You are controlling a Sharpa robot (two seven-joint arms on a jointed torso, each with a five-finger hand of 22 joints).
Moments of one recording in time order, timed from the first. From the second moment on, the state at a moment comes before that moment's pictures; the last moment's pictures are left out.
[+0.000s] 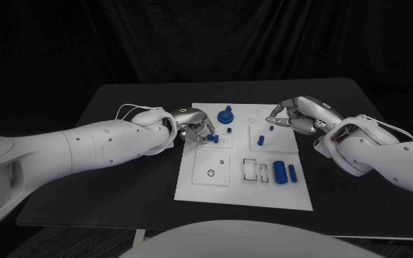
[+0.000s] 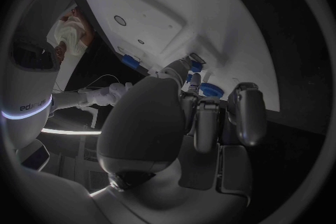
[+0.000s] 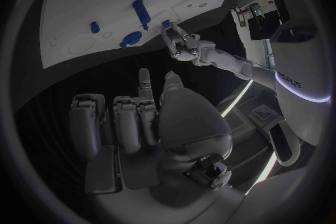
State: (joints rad) left arm 1.11 -0.63 -0.21 1.21 -1.36 -0.25 0.21; left_hand 1.53 -0.11 0.24 0.14 0.22 0.93 0.10 0.07 0.21 1.43 0.01 1.39 1.31 1.47 -0.04 1.57 1.31 0.07 1.44 0.07 1.32 1.31; right arm 1.16 -0.96 -0.21 1.53 -1.26 -0.54 0.22; right_hand 1.29 0.17 -0.26 0.28 0.41 0.85 0.11 0.50 0.19 1.47 0.05 1.57 1.31 1.47 -0.01 1.57 1.31 0.01 1.47 0.10 1.53 1.31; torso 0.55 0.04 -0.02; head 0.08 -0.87
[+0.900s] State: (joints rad) left arm 1.11 -0.62 -0.21 1.19 -1.37 -0.24 0.20; left_hand 1.54 -0.12 0.25 0.13 0.22 0.93 0.13 0.07 0.19 1.41 0.03 1.38 1.31 1.47 -0.02 1.57 1.31 0.07 1.43 0.09 1.31 1.31; right arm 1.16 -0.96 -0.21 1.53 -1.26 -0.54 0.22; right_hand 1.29 0.17 -0.26 0.28 0.41 0.85 0.11 0.50 0.19 1.47 0.05 1.58 1.31 1.47 -0.01 1.57 1.31 0.01 1.46 0.10 1.53 1.31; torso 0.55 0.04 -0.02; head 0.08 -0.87
